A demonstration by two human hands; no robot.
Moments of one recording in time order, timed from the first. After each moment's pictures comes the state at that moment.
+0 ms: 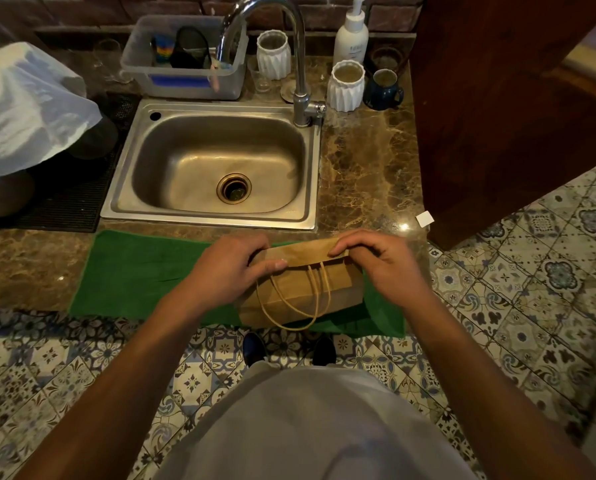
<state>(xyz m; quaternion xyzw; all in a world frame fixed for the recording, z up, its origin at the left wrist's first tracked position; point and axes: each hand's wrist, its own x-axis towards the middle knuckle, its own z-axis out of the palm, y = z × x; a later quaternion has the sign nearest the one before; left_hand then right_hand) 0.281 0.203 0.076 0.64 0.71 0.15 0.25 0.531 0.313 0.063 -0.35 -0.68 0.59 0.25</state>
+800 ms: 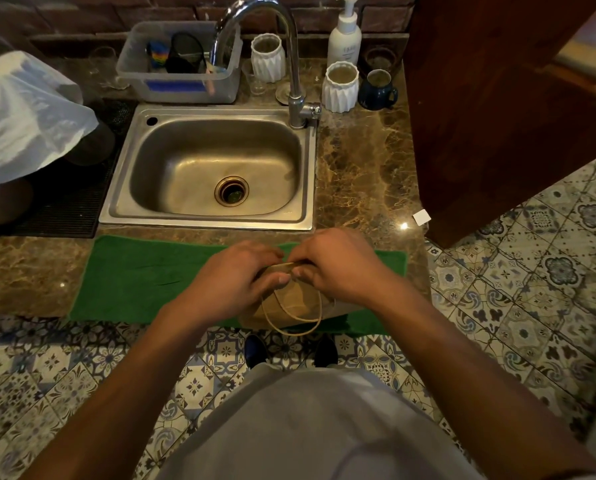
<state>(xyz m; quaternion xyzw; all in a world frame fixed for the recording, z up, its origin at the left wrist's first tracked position) 0.292 0.200 0.077 0.70 0.66 0.10 0.24 0.476 0.303 0.101 -0.25 -0.94 0.22 0.02</state>
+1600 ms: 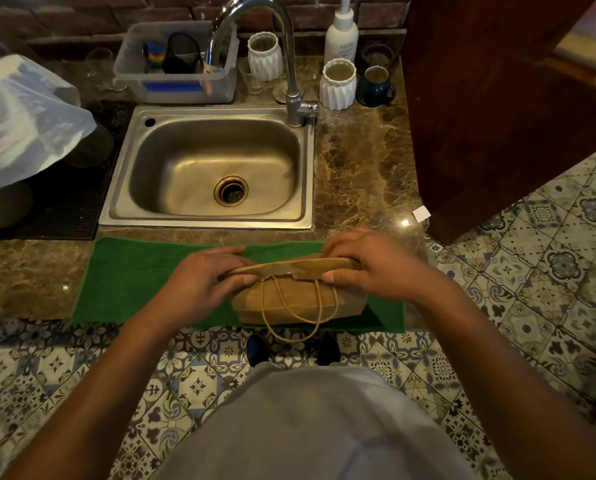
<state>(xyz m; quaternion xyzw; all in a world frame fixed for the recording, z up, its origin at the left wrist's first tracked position) 0.258 0.170 0.078 0.65 0.68 0.17 0.29 0.530 0.327 0.087 -0.26 -0.90 0.35 -0.02</state>
